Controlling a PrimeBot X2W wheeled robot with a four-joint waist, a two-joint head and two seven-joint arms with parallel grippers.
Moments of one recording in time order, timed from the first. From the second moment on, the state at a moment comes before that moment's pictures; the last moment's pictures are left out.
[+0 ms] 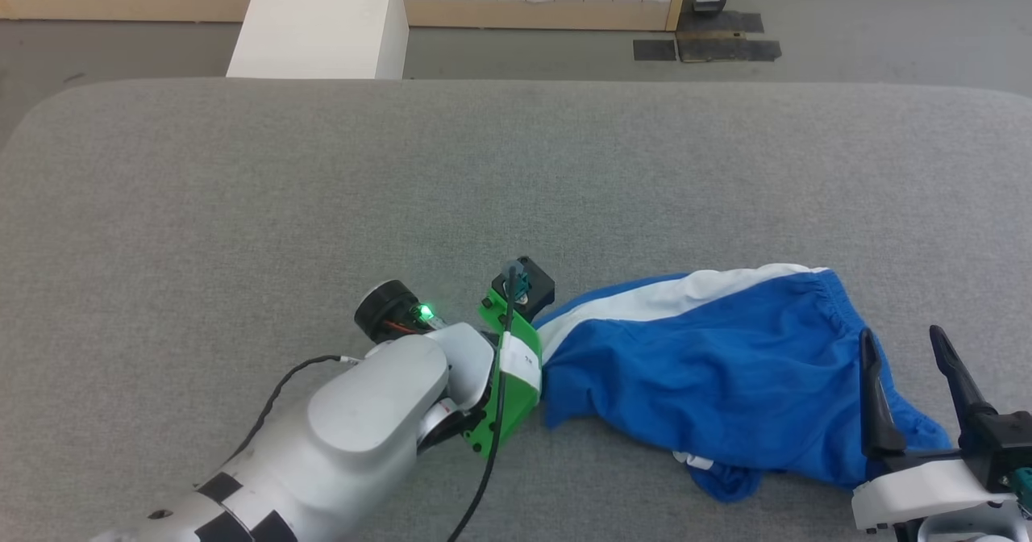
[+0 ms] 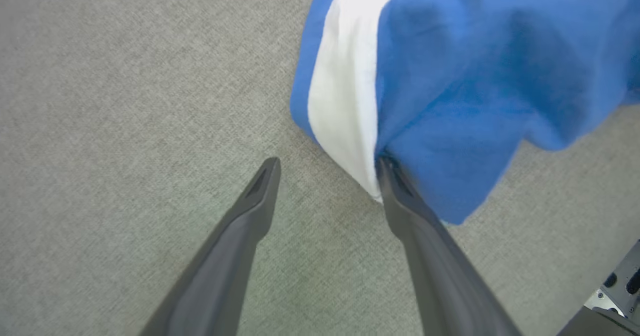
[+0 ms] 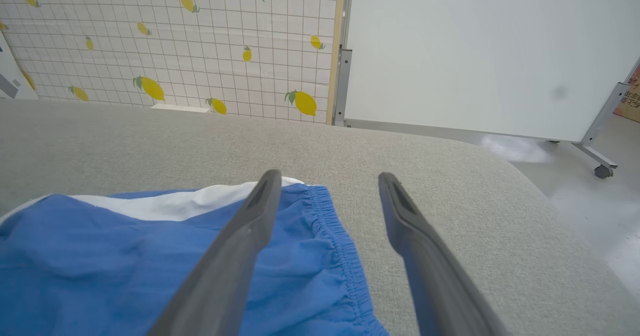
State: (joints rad) left arm -0.78 0.24 -1.12 0.58 -0.71 -0.13 0.48; right arm 0.05 -0.05 -0.18 0.06 -0.03 0.13 -0.26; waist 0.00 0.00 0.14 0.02
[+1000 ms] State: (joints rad) left arm -0.87 0.45 -1.22 0.74 -0.82 -0.13 0.29; right arm 0.05 -0.05 -0.13 0.09 -0.02 0.13 -0.26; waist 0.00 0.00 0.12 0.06
